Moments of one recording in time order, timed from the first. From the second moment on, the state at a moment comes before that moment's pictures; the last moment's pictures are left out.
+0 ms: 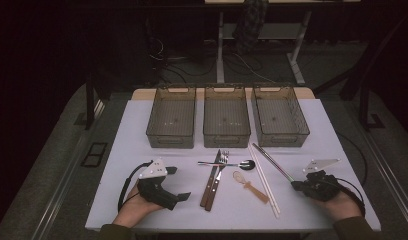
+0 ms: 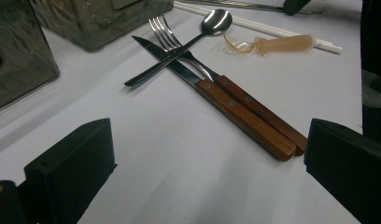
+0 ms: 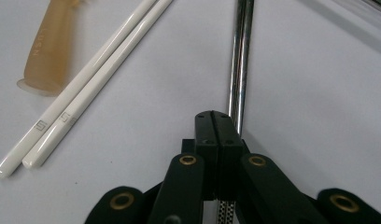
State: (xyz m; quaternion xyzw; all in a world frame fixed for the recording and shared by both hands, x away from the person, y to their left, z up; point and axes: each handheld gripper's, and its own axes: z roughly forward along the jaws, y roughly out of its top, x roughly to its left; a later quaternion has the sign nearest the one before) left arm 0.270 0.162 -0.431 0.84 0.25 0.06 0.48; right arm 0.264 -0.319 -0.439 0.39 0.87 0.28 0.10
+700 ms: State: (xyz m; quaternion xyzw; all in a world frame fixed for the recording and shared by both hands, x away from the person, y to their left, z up) left arm 0.271 0.162 -0.432 0.84 0.26 0.06 0.48; right arm 0.271 -0.320 -0.418 0.41 0.83 0.37 0.11
